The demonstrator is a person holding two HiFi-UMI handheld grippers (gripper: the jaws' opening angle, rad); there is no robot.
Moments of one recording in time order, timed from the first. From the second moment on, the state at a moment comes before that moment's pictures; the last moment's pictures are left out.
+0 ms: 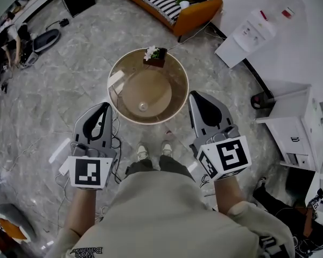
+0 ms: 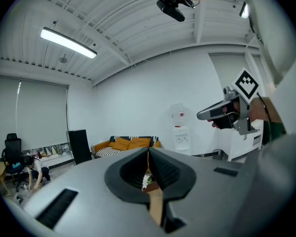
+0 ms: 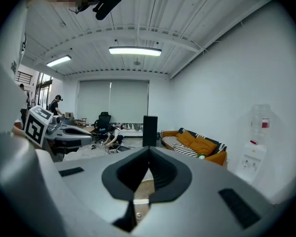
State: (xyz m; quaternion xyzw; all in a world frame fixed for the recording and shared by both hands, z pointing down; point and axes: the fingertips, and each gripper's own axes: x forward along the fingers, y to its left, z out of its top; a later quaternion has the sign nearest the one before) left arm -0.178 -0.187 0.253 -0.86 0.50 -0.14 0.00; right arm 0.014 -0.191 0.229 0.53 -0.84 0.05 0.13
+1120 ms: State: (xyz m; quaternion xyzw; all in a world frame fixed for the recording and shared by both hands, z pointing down) left arm -0.080 -0.287 0.390 -0.90 0.40 -0.16 0.04; right arm 0.021 -0.280 0.354 0.45 -0.88 0.10 0.11
